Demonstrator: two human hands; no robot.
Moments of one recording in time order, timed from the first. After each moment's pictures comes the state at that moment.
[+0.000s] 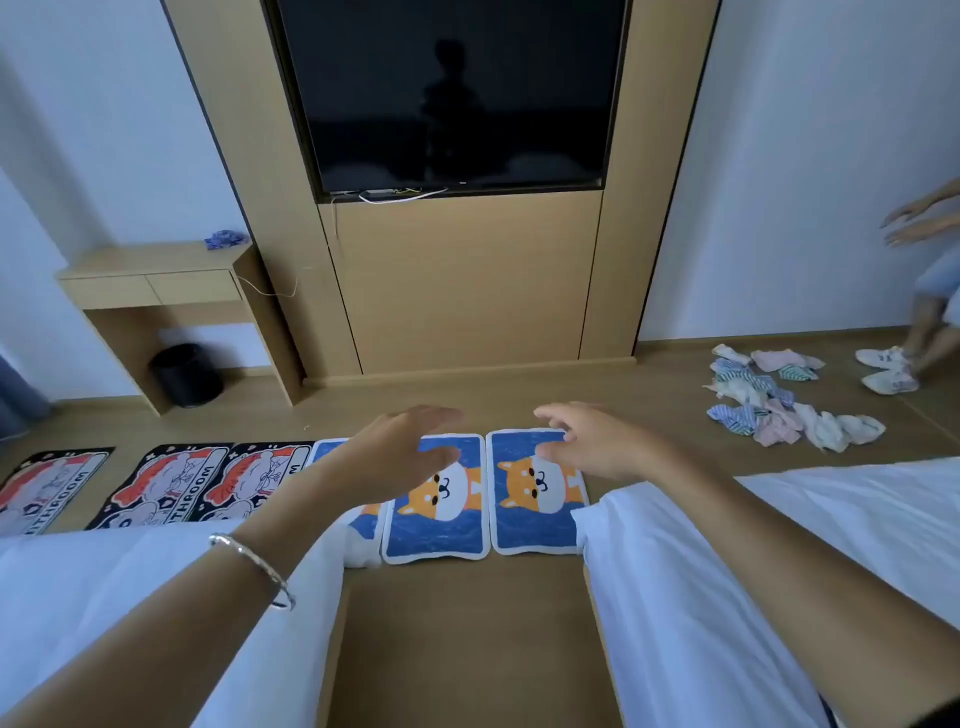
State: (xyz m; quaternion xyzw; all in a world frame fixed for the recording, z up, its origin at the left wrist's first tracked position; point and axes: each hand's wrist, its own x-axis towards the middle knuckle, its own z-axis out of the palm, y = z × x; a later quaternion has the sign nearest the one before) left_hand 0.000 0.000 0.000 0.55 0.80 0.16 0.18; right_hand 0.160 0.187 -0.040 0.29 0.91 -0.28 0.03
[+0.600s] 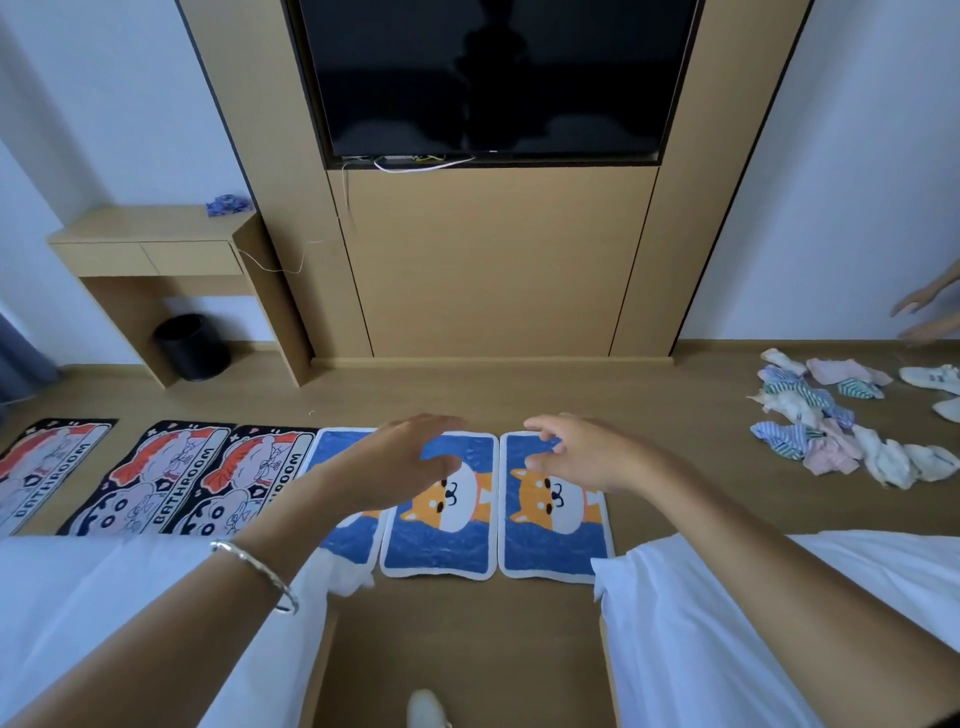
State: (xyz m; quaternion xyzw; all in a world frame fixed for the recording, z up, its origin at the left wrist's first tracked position) left_hand -0.112 0.135 -0.036 0.51 0.82 0.15 0.24; right_hand 0.033 0.318 -0.071 0.26 0.91 -0.29 0.10
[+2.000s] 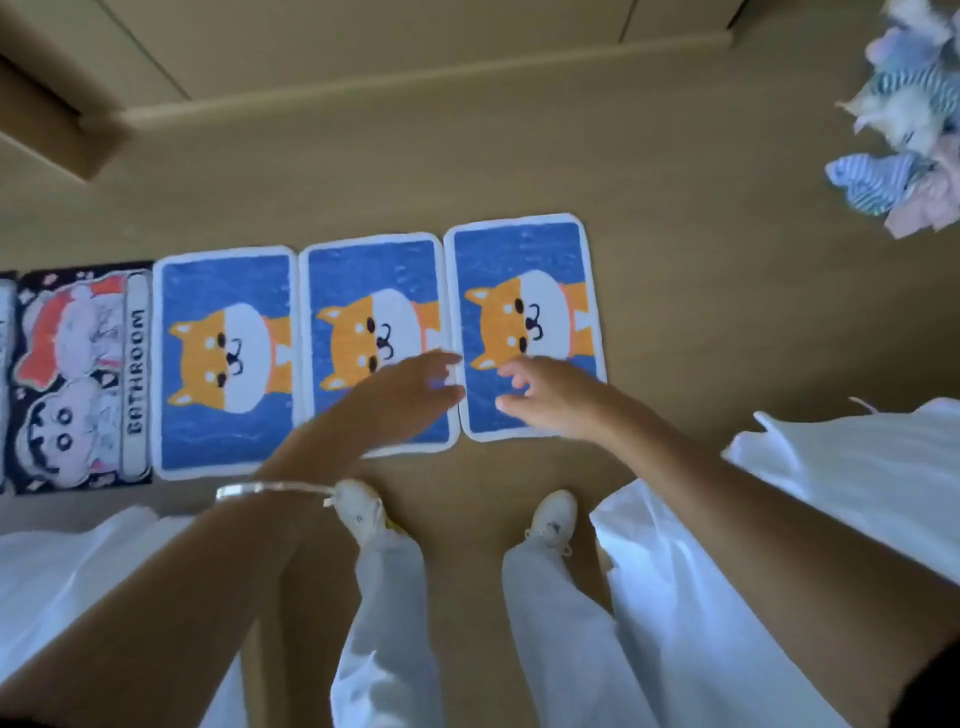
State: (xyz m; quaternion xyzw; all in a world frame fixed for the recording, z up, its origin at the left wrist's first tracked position) left_hand -0.310 0.512 -0.415 0.29 0.77 0.12 0.55; right_hand -0.160 0.624 -0.426 0.35 0.76 -0.47 0.28
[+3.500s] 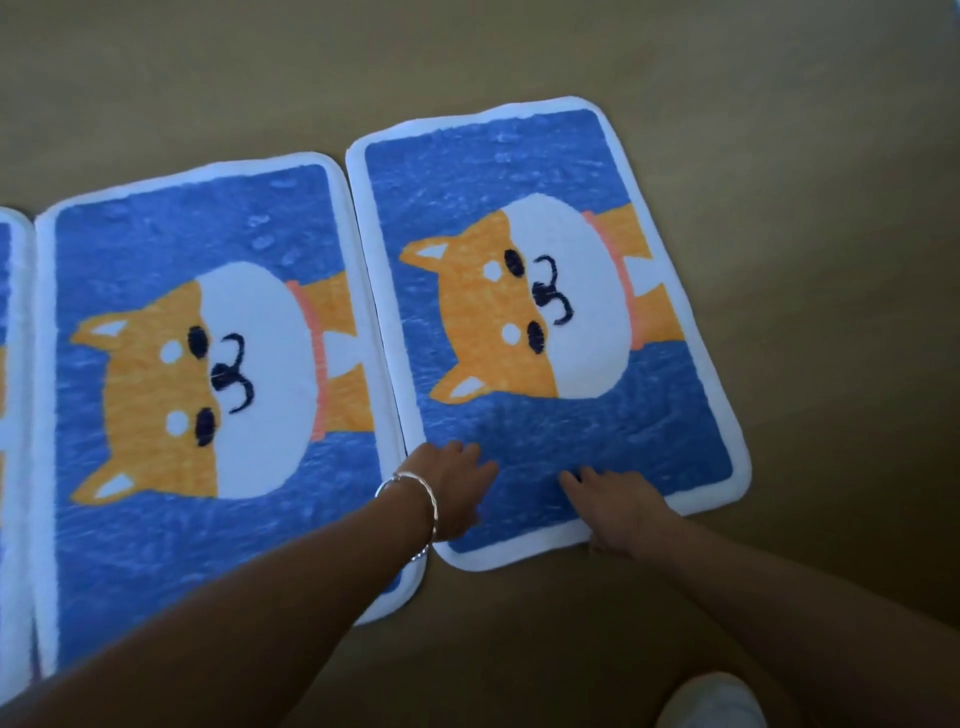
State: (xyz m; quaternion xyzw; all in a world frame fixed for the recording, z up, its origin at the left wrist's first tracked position) left_hand -0.287 0.551 -1.015 0.74 0.57 -0.23 0.28; right_hand -0.093 0.618 -1.044 0.27 0.84 -0.14 0.45
